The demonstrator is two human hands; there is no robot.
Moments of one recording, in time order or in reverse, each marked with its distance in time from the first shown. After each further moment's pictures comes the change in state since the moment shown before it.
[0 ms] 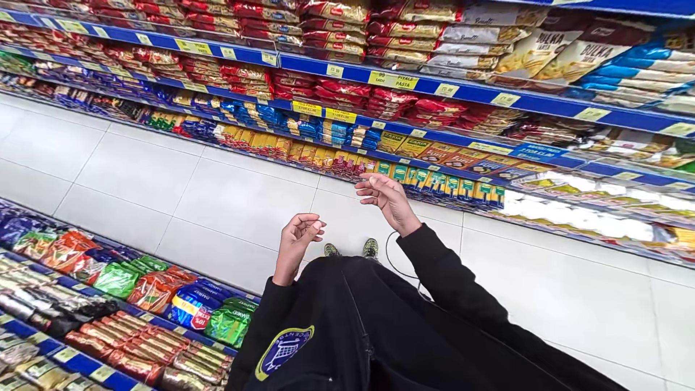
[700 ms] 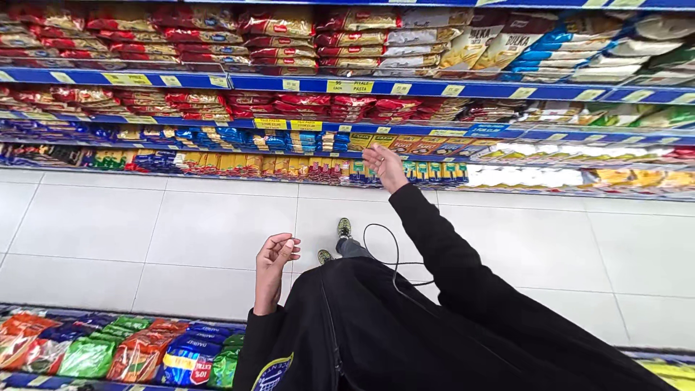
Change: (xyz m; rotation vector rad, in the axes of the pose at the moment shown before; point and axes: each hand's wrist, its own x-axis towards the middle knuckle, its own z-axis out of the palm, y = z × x) left_hand 0.031 -0.005 -0.036 -0.069 0.001 -0.082; right_hand 0.097 -0.003 -0.103 0.061 0.532 -0.055
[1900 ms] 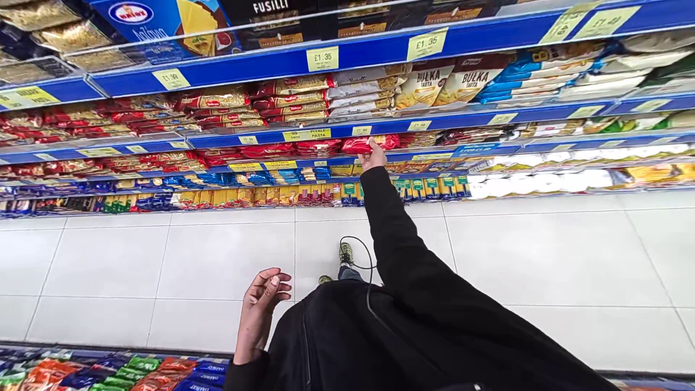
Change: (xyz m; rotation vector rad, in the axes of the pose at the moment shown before) left_hand 0.079 0.019 0.121 -0.088 0.025 -0.201; right_hand 0.227 -0.052 -0.060 0.614 0.617 0.081
